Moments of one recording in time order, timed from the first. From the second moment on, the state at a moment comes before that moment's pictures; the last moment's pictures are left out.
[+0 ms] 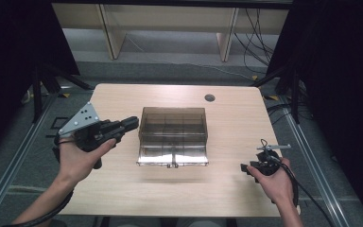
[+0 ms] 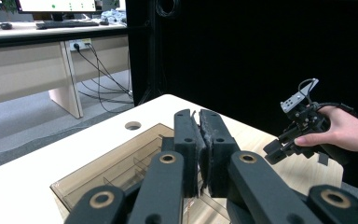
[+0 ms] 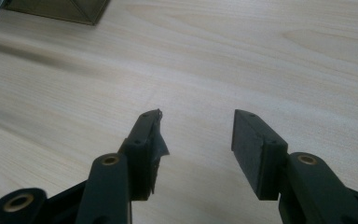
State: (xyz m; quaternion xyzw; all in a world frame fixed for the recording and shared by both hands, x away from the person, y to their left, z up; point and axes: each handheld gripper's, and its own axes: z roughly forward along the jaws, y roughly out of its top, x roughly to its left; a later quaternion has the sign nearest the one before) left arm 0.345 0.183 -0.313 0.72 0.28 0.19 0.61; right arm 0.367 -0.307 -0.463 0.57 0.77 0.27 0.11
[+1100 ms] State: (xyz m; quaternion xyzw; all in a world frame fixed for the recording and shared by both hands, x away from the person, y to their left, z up) left arm 0.365 0.171 -0.344 0.74 0.29 0.17 0.58; right arm 0.368 -0.308 -0.463 0.57 0.77 0.27 0.11
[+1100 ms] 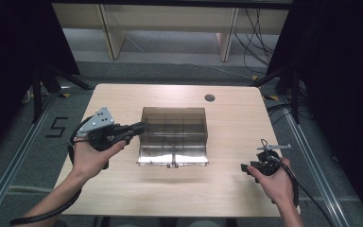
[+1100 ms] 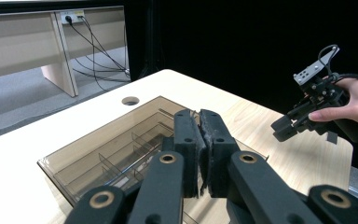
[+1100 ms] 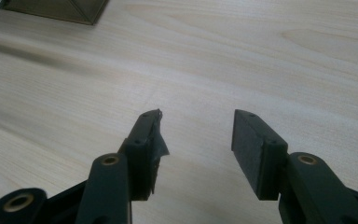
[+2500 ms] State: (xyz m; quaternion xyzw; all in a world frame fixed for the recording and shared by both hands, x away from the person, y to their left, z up) left arm 0.386 0.151 -0.385 0.85 0.29 0.13 0.42; right arm 0.368 -0.308 -0.463 0.57 0.77 0.27 0.11
